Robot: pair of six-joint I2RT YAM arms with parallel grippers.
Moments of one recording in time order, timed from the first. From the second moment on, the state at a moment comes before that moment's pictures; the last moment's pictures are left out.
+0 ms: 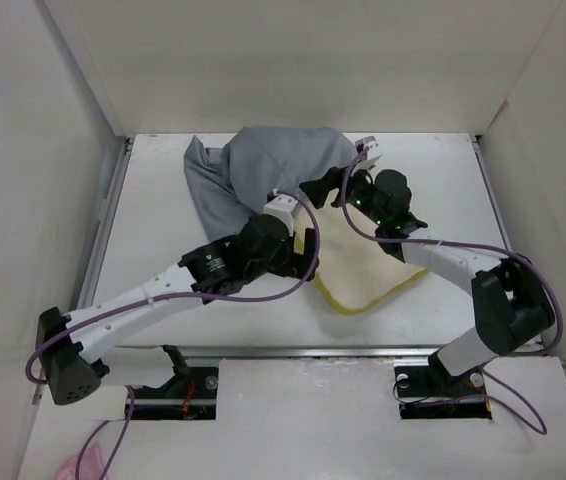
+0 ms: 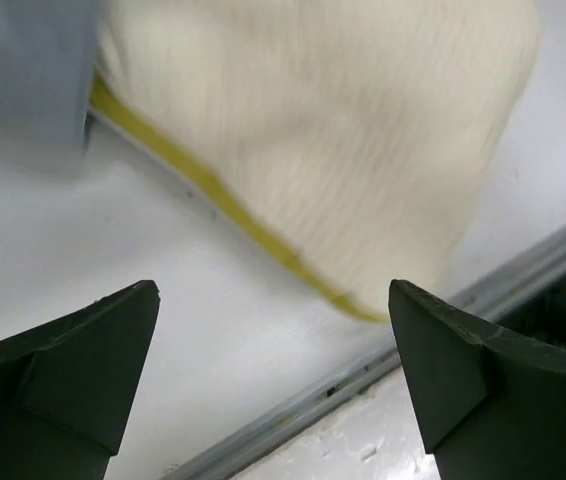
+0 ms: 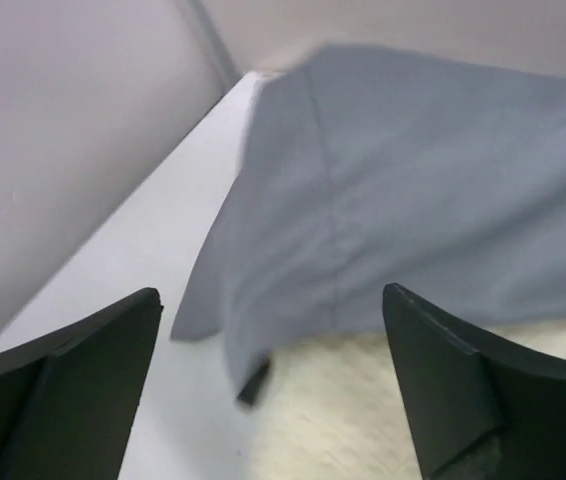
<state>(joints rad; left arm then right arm) -1.00 1.18 1.05 -0.49 -0.21 -0.54 0.48 1.55 0.95 0.61 -0.23 0.42</state>
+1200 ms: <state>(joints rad) -0.67 2.05 1.78 -0.68 -0.53 -0.38 0.62 1.50 0.90 0.00 -0.09 0.09</state>
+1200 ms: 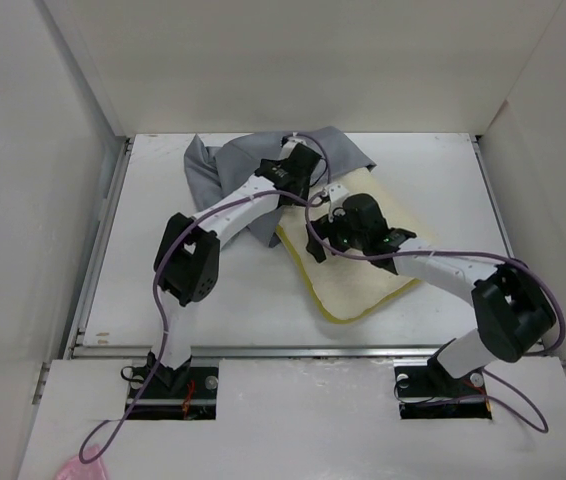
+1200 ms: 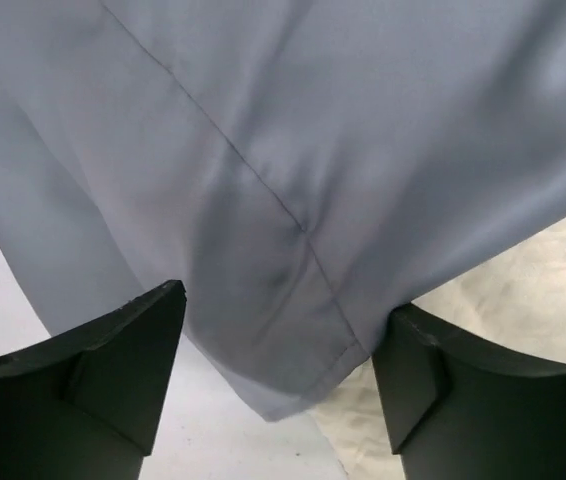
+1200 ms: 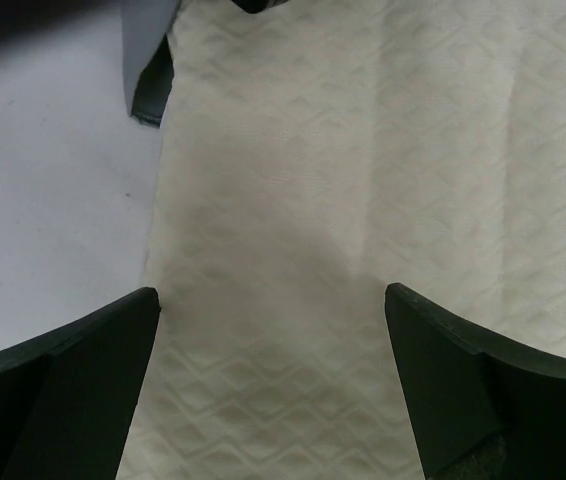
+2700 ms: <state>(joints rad) -0.98 1.59 1.68 -0.56 -0.35 -0.27 0.47 1.53 0.99 0.67 -0.13 0.55</state>
